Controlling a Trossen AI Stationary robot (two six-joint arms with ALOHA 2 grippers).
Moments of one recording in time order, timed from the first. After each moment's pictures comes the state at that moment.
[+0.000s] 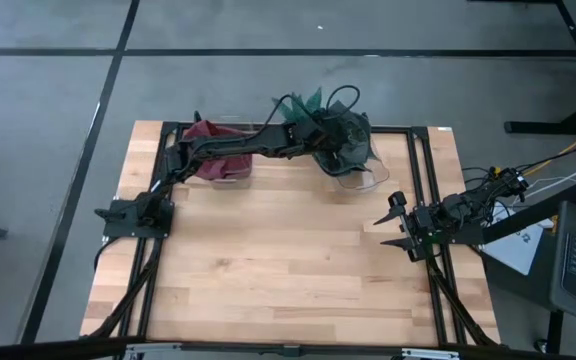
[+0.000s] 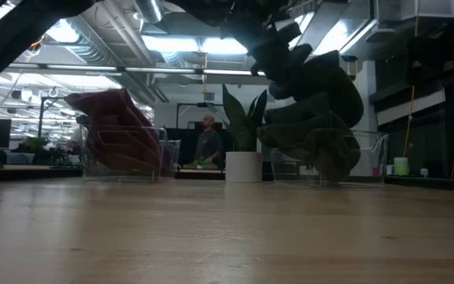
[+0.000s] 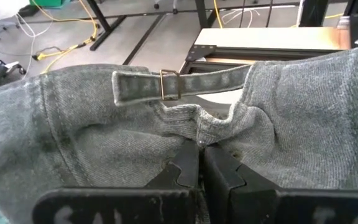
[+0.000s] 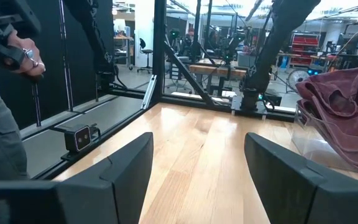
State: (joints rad) left arm 0.27 2.16 1.99 -0.33 -0.26 0.14; right arm 0.48 0.00 0.01 0.05 0.21 -0.08
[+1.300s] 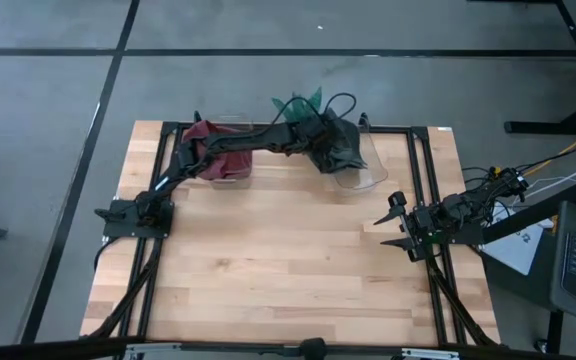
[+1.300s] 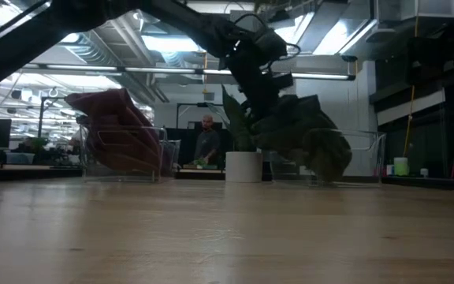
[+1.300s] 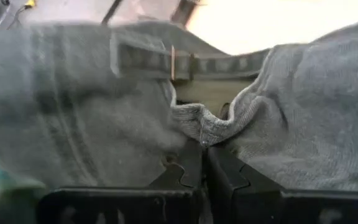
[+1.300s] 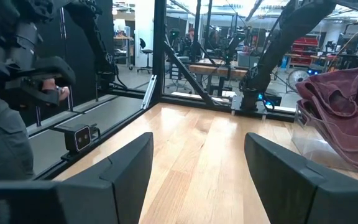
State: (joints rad) left arm 0.35 2.27 1.99 -0.47 -0.24 0.10; right arm 0.48 0.00 0.01 0.05 0.21 -0.08
